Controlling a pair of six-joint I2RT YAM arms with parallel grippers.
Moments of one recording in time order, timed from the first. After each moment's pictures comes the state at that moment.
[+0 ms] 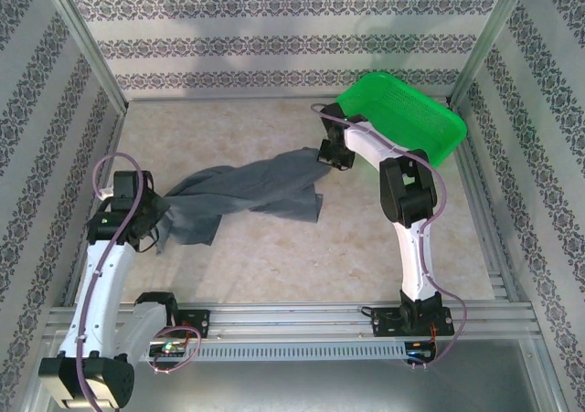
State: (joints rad) left arm 0.07 0.87 0.86 -0.92 -0.13 -0.82; right arm 0.32 2.26 1.85 -0.86 0.03 0.65
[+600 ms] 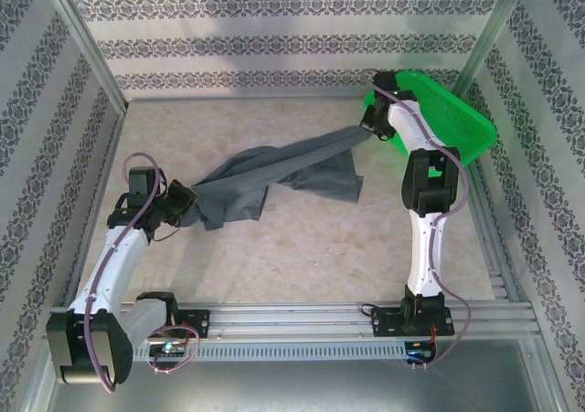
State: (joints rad) left arm 0.06 1.02 0.69 -0.49 0.36 -0.97; right arm 0.06 2.32 2.10 -0.89 0.05 0.55
